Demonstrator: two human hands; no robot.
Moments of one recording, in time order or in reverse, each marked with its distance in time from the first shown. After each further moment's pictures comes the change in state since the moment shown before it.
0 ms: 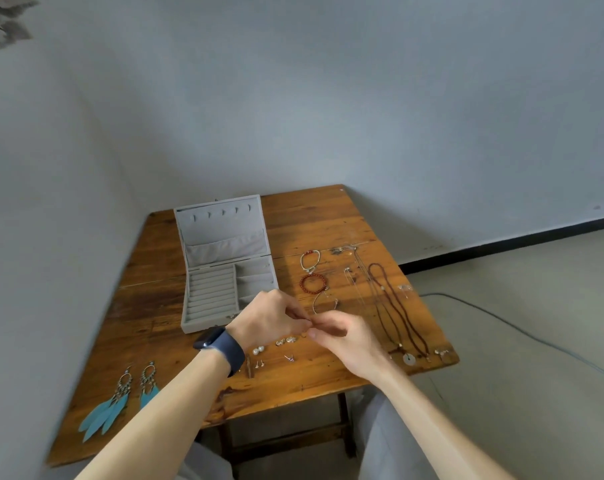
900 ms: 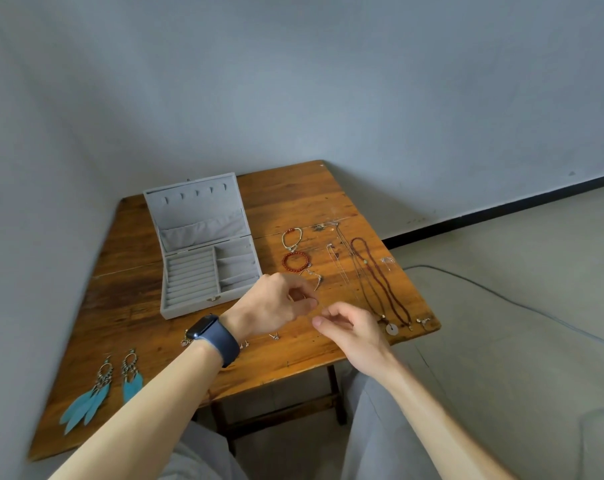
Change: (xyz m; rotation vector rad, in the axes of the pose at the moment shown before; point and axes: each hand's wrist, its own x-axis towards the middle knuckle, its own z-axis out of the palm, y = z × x) left_hand -0.005 0.027 0.016 -0.081 -0.041 0.166; right_hand -0.041 0.014 -0.009 0.027 0.116 0.054
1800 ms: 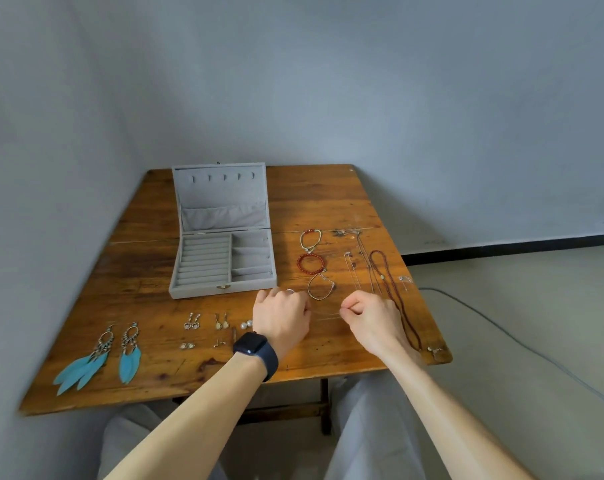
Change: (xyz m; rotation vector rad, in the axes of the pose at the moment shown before) left_hand 0.021 -0.039 0.070 0.484 0.384 -0.333; right_hand 0.061 0.008 -0.021 -0.715 0.122 0.056
